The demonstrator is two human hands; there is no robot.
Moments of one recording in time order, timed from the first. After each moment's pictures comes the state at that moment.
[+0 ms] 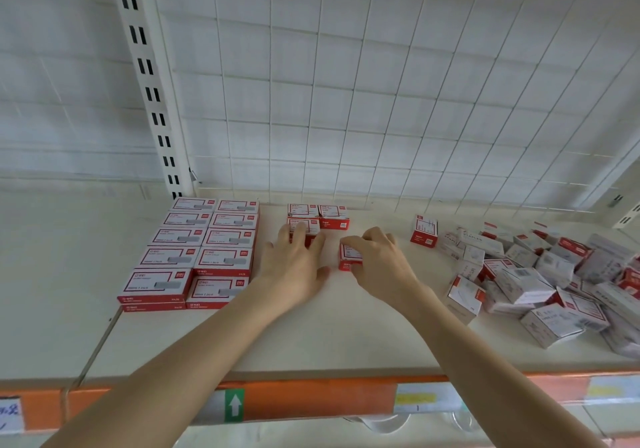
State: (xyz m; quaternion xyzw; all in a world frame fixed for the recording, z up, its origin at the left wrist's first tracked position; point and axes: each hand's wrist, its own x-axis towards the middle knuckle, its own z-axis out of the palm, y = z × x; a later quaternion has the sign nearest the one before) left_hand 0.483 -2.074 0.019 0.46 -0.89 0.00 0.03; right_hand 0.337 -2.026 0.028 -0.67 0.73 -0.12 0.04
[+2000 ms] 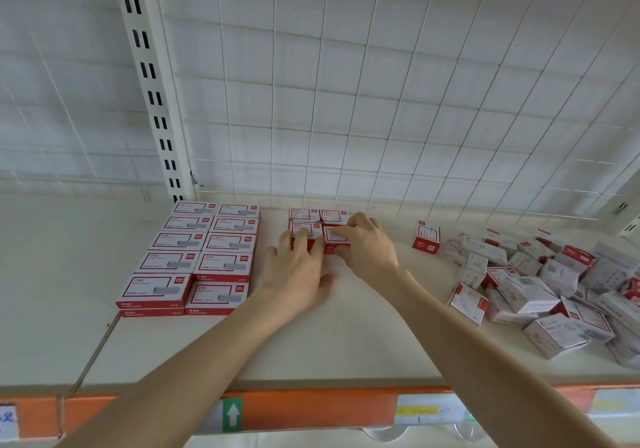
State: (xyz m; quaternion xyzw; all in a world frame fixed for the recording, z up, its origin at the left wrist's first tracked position) left_hand 0.476 -2.074 0.012 0.48 -0.87 0.00 0.07; right_hand 0.340 -2.065 0.028 -0.66 0.74 -0.15 0.02
